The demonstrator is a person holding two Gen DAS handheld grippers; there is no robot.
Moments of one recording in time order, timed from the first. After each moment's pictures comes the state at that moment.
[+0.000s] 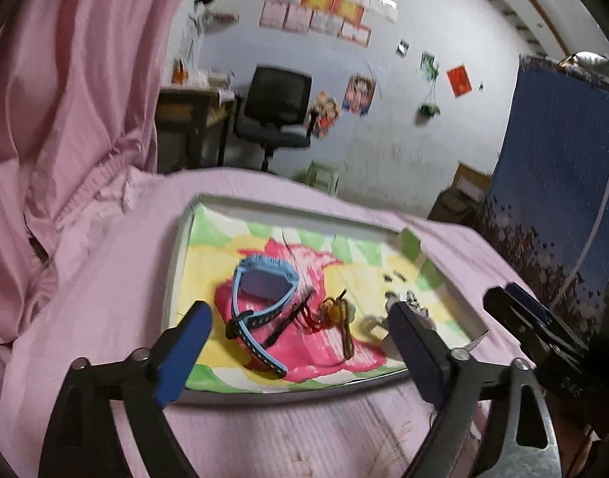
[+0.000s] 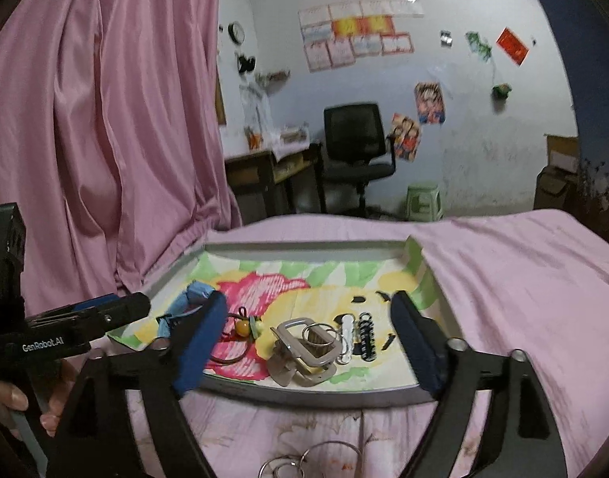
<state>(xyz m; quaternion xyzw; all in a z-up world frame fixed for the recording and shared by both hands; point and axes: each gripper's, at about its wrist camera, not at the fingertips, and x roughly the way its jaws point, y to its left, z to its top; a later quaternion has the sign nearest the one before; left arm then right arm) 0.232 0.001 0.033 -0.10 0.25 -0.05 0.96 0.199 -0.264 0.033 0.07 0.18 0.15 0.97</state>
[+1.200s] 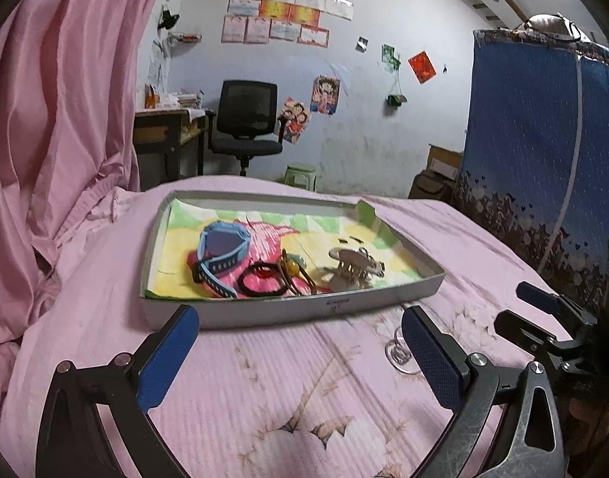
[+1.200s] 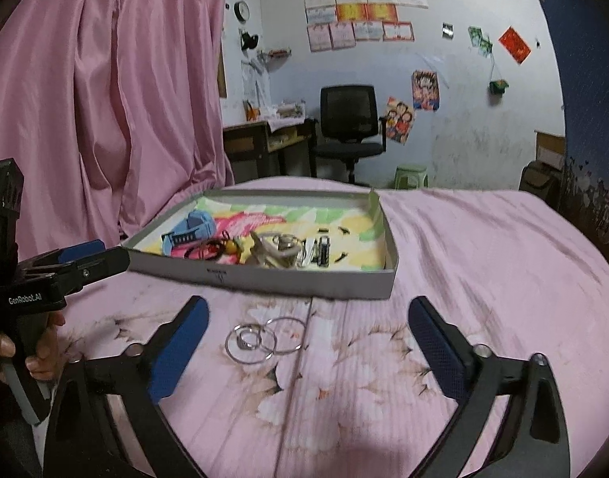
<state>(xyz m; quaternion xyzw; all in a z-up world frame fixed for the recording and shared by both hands) 0.163 -0.040 0.019 -0.04 0.25 -0.09 0.96 0.129 -0.318 0.013 0.03 0.23 0.14 0.96</state>
